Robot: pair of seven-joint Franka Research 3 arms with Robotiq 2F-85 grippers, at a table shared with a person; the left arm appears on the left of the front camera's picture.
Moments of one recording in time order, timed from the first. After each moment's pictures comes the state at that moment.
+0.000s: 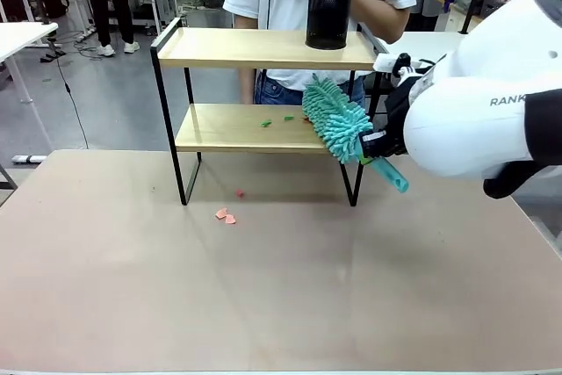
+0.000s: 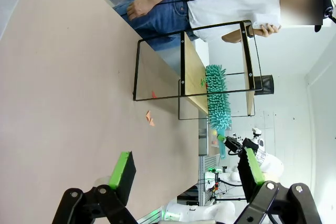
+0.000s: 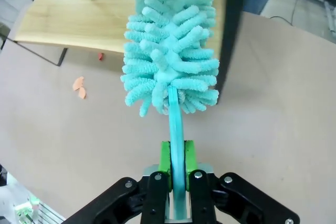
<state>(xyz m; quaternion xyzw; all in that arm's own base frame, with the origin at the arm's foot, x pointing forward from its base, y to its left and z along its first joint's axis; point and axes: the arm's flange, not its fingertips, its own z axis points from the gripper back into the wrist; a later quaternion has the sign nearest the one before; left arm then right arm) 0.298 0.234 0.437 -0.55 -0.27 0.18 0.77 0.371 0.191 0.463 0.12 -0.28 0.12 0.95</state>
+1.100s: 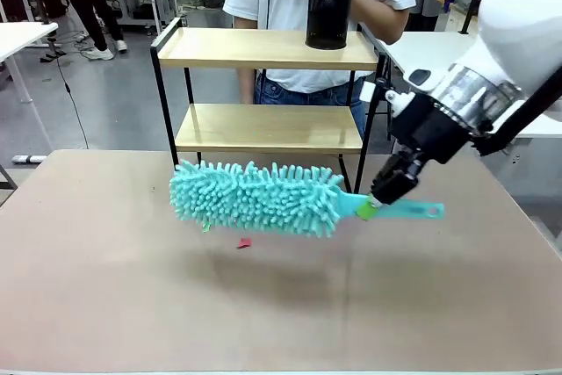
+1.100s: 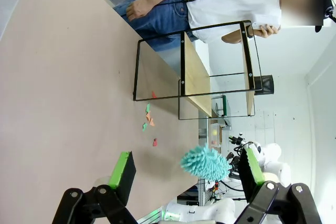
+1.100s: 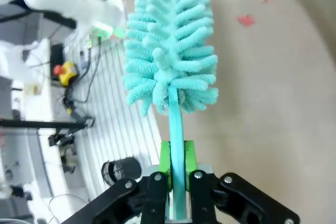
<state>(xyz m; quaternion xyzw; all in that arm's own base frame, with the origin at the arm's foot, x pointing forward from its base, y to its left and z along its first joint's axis) 0.298 0.234 0.437 -0.55 -0.27 0.18 0.77 0.341 0.167 0.462 0.32 -0.07 0.52 0.79</state>
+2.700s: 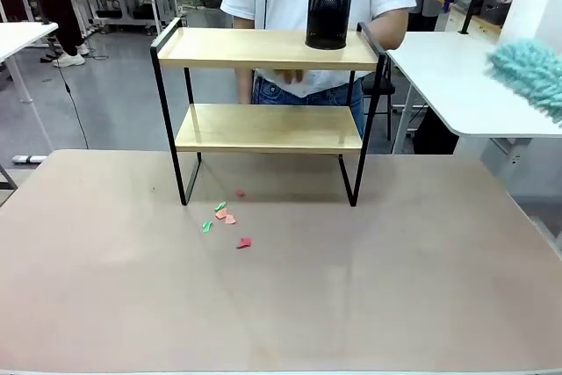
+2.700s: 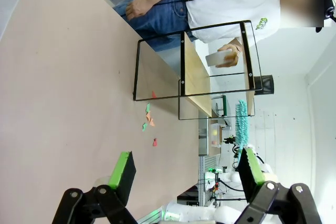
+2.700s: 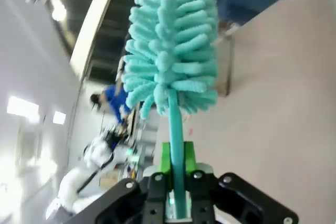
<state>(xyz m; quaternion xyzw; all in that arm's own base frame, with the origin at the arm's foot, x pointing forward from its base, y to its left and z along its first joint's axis) 0.298 0.234 0.437 -0.55 -0.27 0.18 0.77 0.295 -0.256 0.436 0.56 -0.28 -0.11 0.77</state>
